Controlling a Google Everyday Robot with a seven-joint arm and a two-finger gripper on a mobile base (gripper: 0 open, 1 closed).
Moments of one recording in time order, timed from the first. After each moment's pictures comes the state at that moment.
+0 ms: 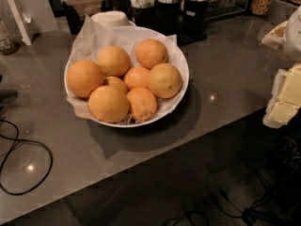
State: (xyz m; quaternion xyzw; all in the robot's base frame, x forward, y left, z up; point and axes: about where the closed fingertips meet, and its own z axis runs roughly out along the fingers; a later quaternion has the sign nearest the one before) arm 0.438 -0.217 0.976 -0.60 0.78 -0.03 0.16
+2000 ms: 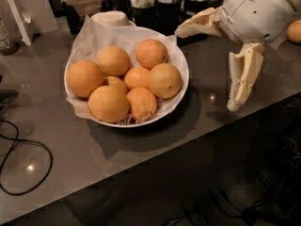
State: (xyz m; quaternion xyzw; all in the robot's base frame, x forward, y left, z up) arm 0.446 -0.089 0.993 -0.81 0.50 0.18 0.24
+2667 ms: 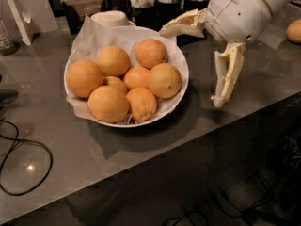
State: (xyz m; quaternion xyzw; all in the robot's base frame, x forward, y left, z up) arm 0.458 -0.065 0.988 -0.82 0.45 0.23 0.27
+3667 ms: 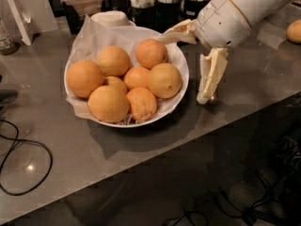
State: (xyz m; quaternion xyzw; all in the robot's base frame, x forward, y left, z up) arm 0.499 -0.057 0.956 -0.79 0.50 0.24 0.27
